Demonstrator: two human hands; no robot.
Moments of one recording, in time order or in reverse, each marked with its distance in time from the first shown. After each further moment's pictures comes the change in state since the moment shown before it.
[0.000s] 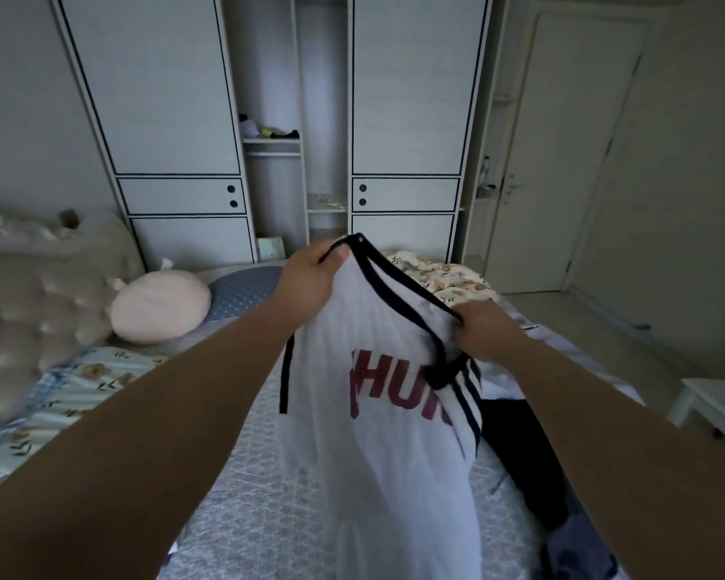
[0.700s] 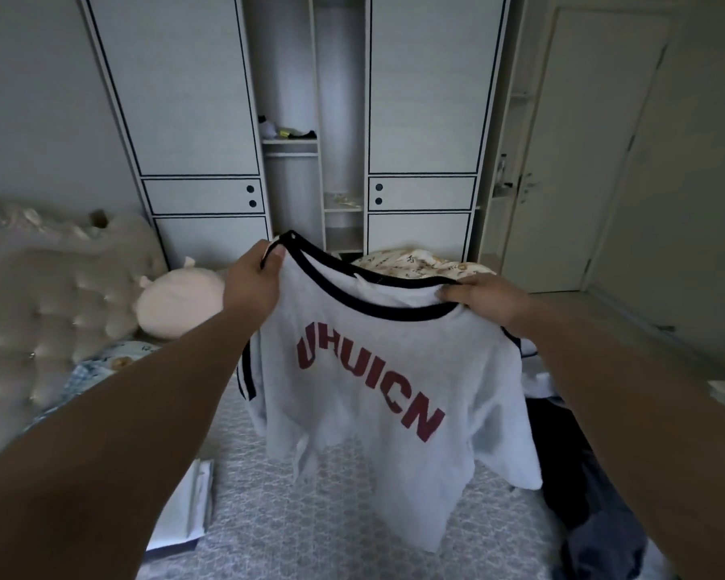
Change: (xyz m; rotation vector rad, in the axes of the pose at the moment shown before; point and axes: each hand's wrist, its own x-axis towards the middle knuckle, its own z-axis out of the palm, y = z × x) left_hand -0.012 -0.051 -0.082 0.210 0.261 -0.030; right_hand -0.001 -0.035 -0.029 0.712 -0.127 0.141
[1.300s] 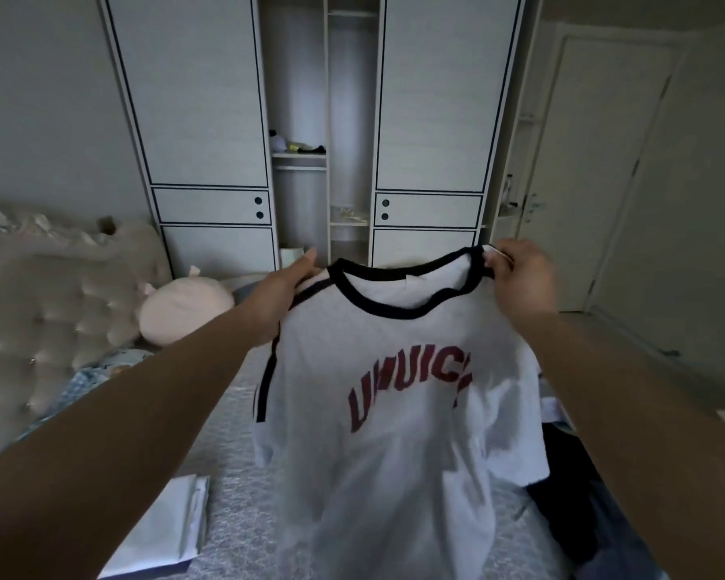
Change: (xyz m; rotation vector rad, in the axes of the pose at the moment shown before) left_hand 0.010 0.024 -0.004 -0.569 -0.516 -0.413; right_hand 0.024 -0.015 -0.013 -0.240 0.730 -0.359
